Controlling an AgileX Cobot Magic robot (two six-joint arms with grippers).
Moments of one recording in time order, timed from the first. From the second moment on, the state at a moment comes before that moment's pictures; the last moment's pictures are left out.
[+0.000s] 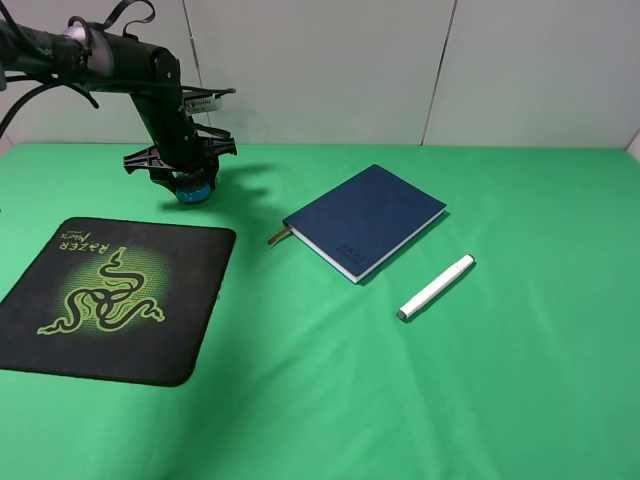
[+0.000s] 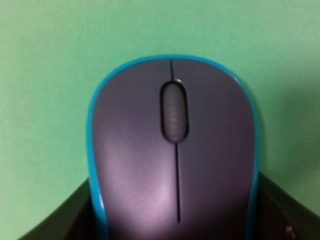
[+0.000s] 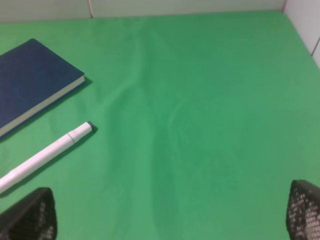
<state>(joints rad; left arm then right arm) -0.25 2.38 -1.82 0.14 0.70 -0.56 -0.06 0.00 -0.49 0.00 1.02 0.02</state>
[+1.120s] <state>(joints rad) -0.25 1.83 -1.27 0.10 0.85 -0.36 -0.06 0.00 -0.49 0.00 1.02 0.02</state>
